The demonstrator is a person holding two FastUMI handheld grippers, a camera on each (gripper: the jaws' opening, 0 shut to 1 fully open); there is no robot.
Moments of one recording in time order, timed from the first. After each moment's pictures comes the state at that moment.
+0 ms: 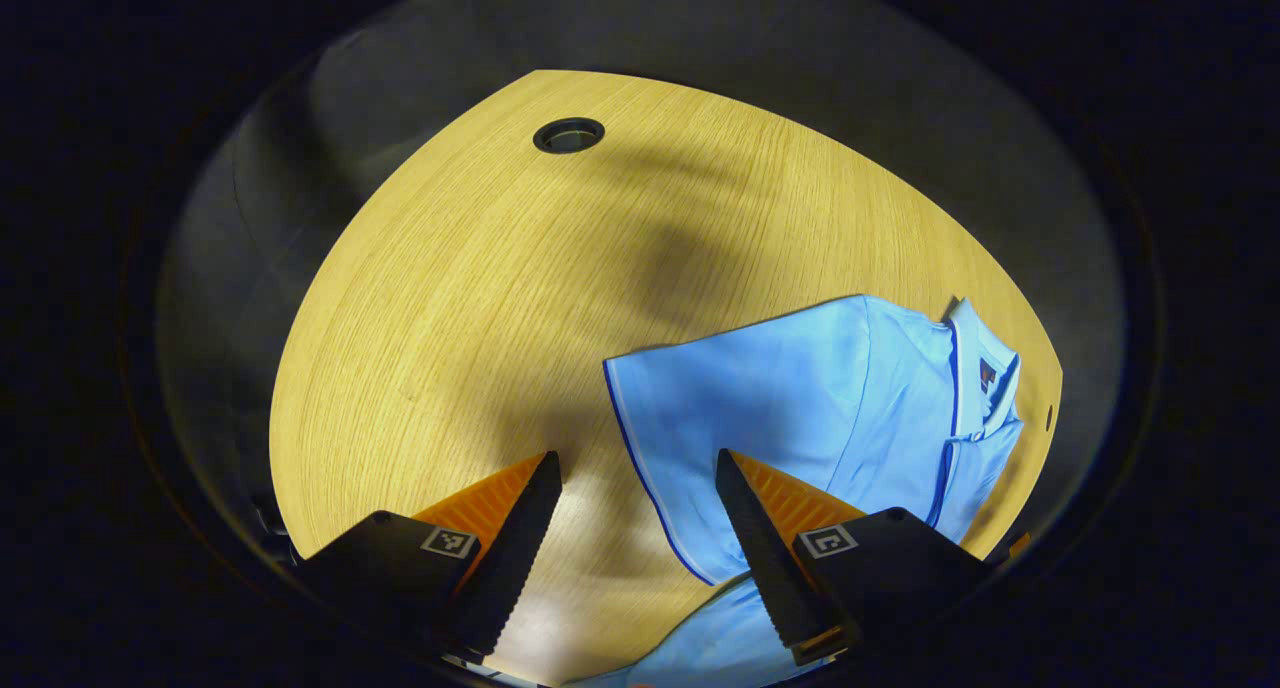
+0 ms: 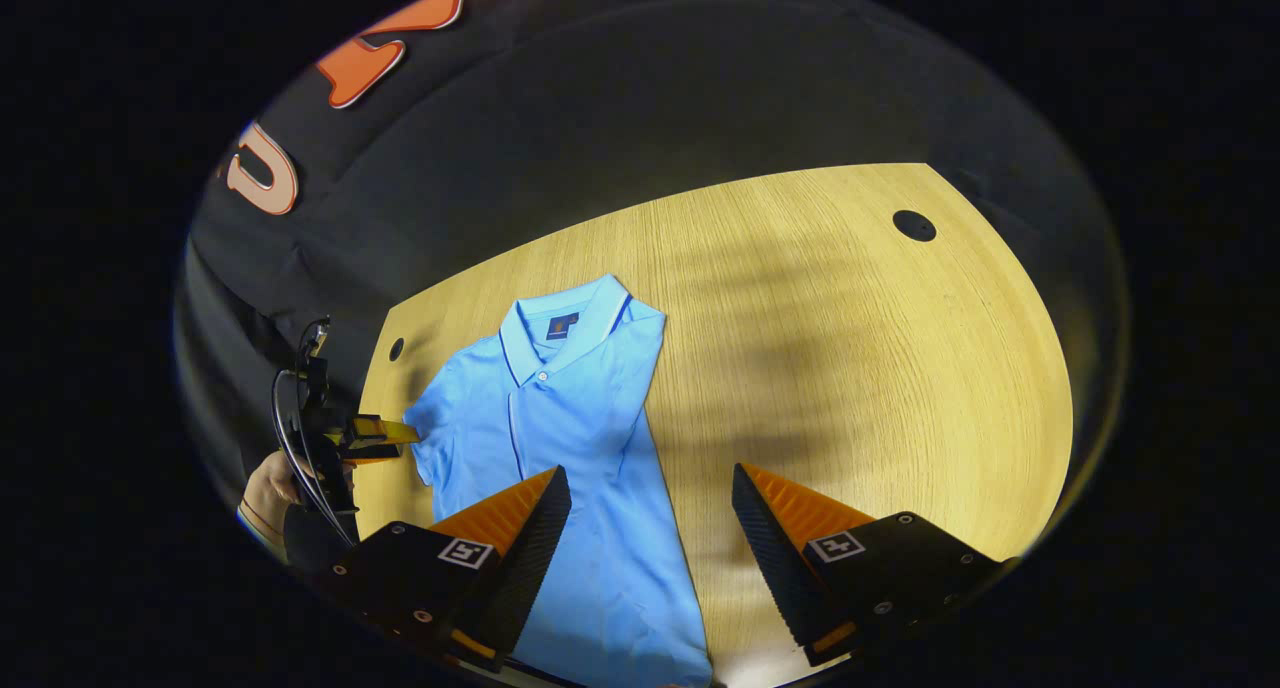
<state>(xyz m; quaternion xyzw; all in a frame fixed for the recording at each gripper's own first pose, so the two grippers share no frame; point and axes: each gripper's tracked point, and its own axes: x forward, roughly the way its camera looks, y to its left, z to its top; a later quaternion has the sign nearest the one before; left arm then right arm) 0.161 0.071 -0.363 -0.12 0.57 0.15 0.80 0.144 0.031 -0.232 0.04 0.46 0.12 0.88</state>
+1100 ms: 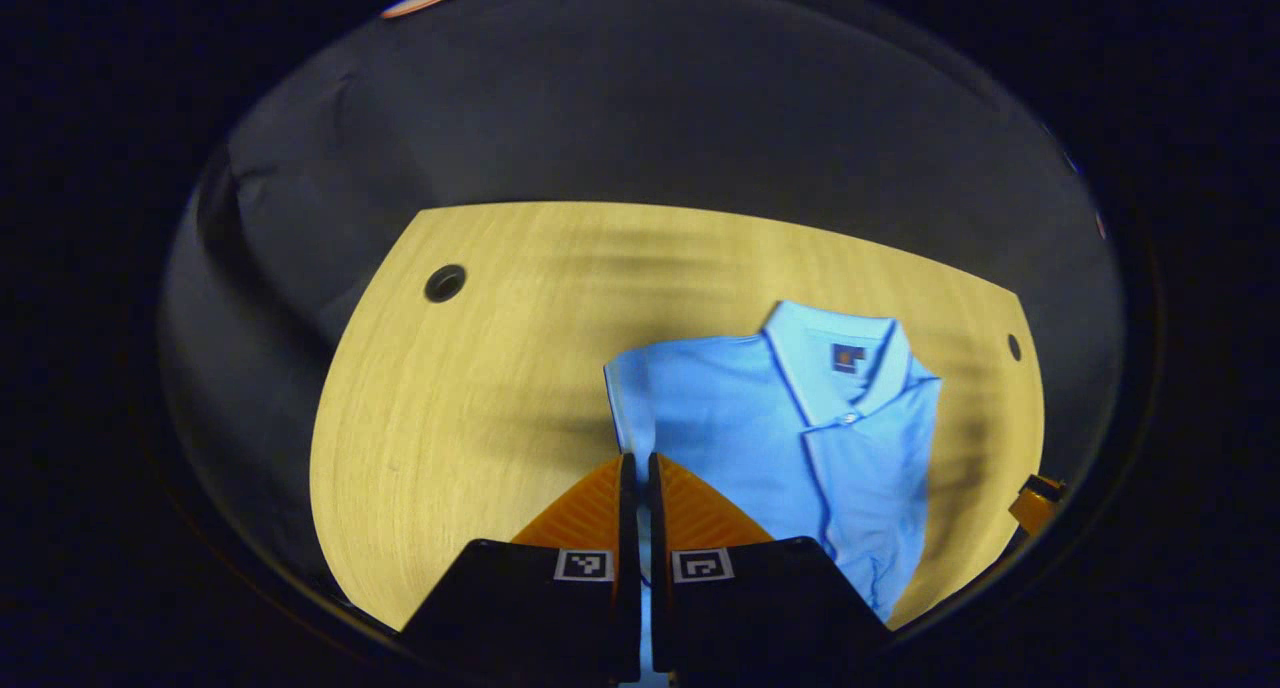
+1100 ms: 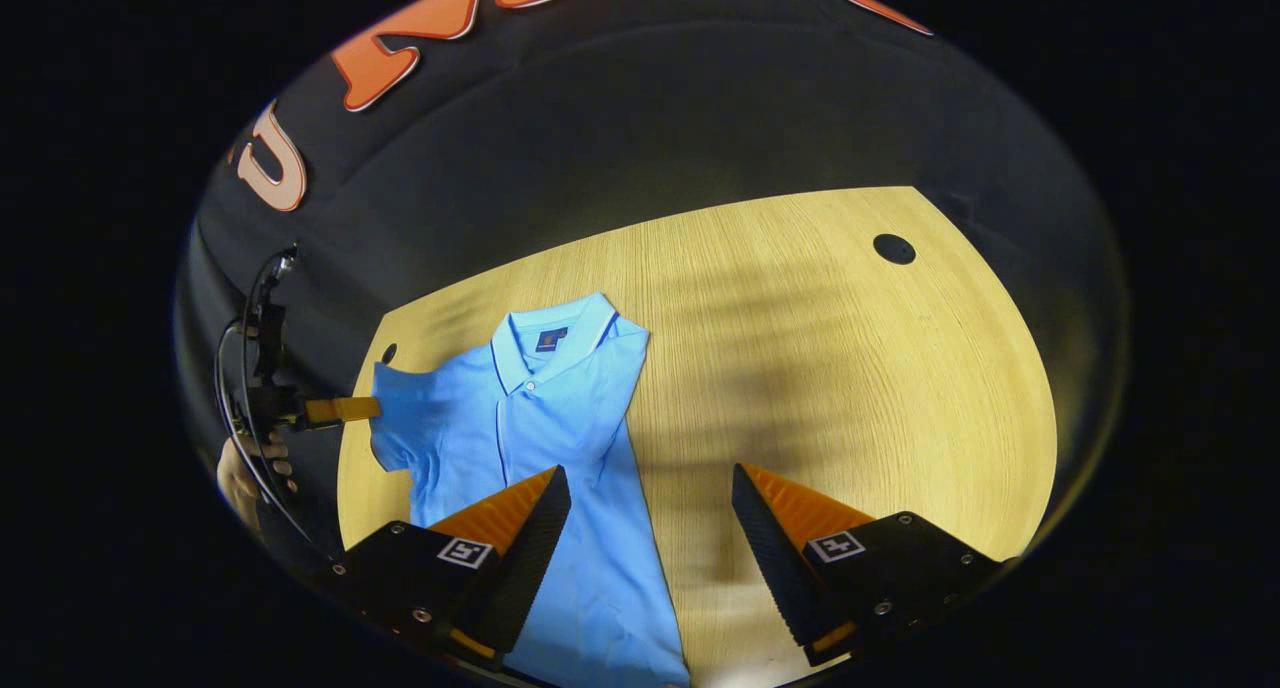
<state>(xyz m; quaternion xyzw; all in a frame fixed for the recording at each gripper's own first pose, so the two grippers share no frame) 0.210 -0.066 -0.260 0.01 0.48 0.03 0.88 0.142 0.012 -0.217 0.02 0.42 0.11 0.90</state>
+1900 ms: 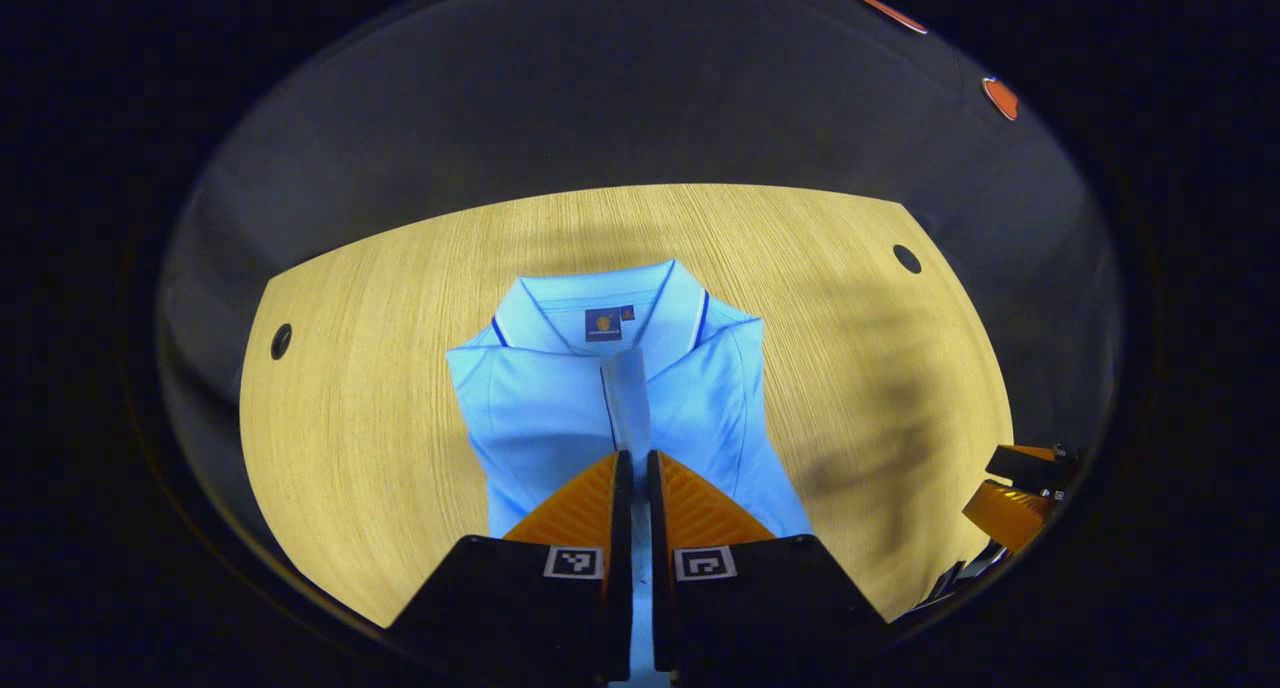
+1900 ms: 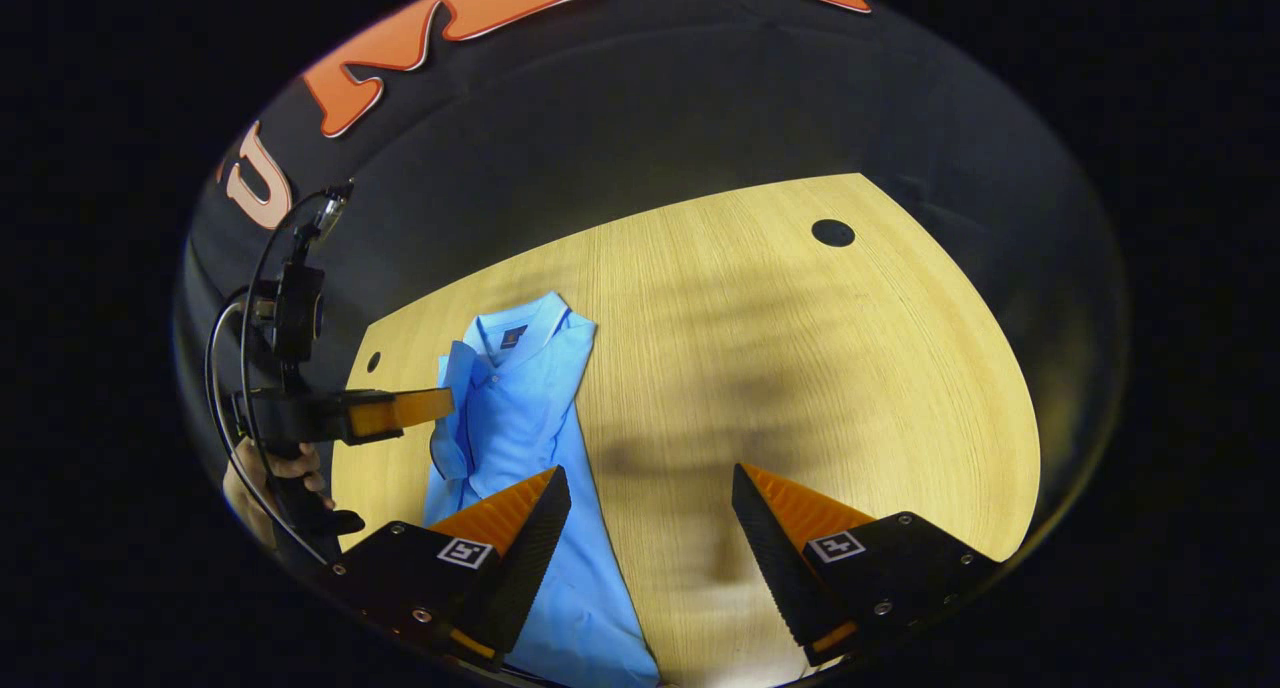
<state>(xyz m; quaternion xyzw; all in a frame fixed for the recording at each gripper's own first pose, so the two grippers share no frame) 0.247 -0.232 -0.302 0.06 0.50 -0.10 0.86 0.122 -0.043 -0.218 0.04 0.42 0.08 0.90</state>
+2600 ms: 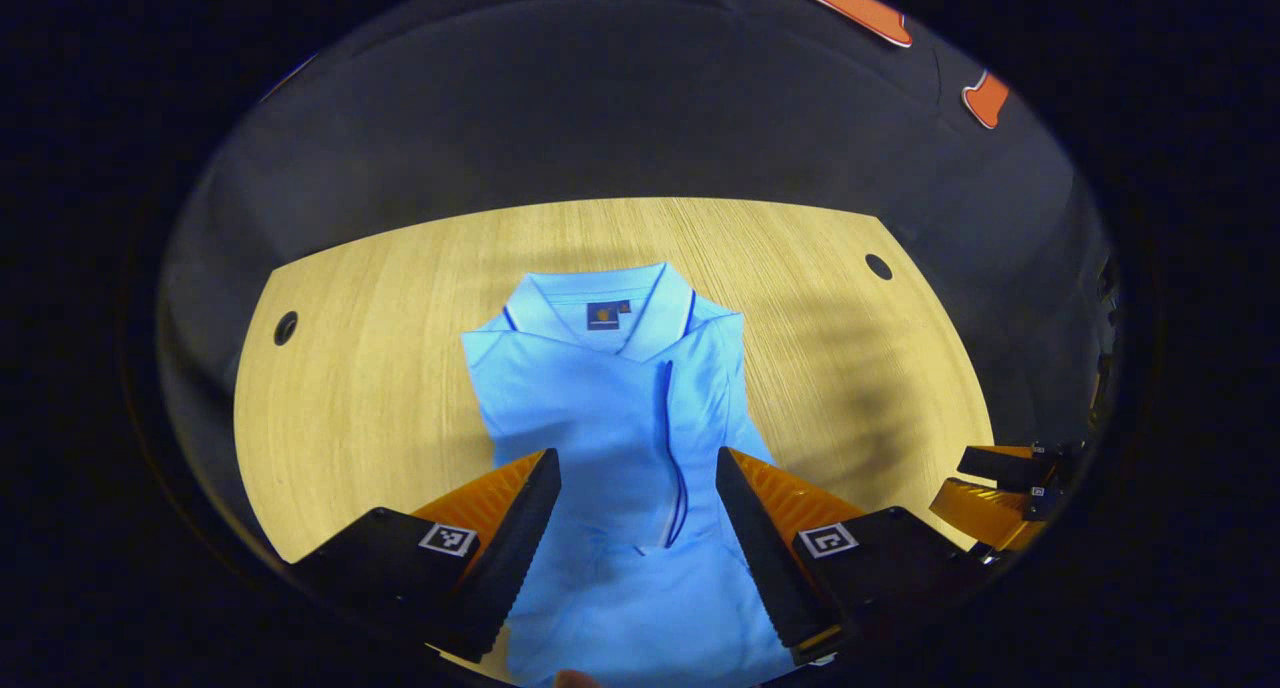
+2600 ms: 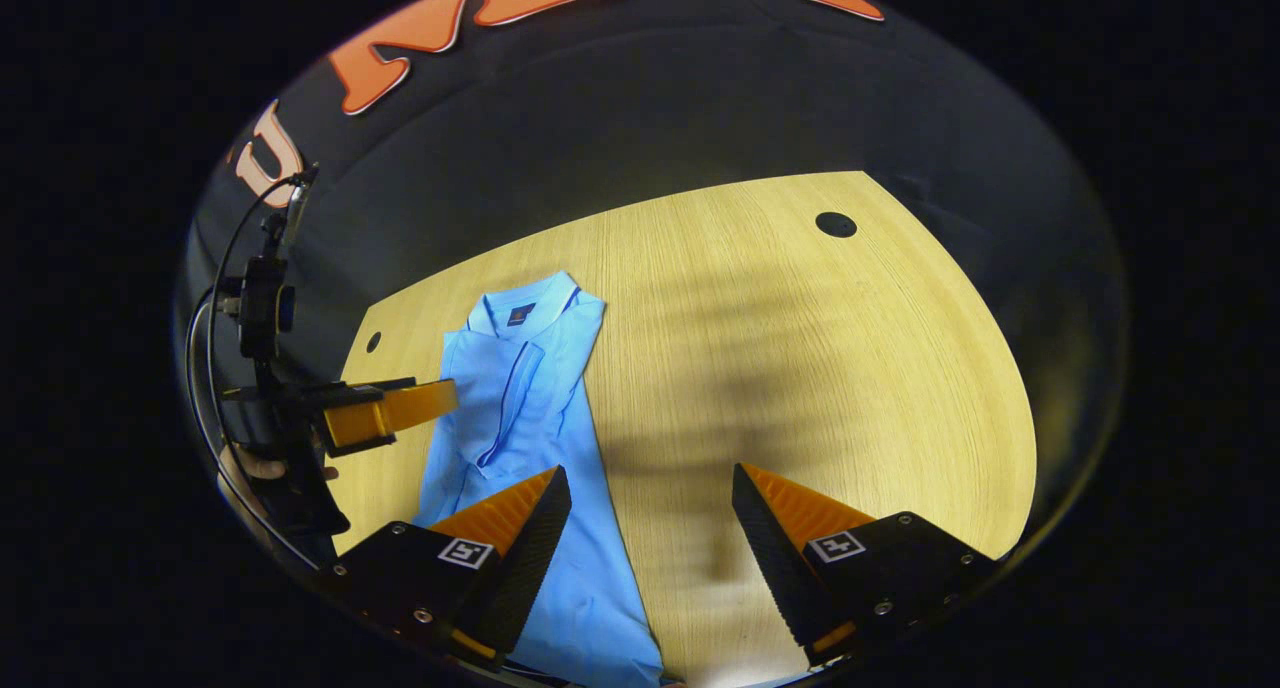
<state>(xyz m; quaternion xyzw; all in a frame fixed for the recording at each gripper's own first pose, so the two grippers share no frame) 0.208 -0.200 -0.264 0.04 0.46 -0.10 0.88 0.094 -0.025 -0.219 0.01 0.43 0.08 0.90</state>
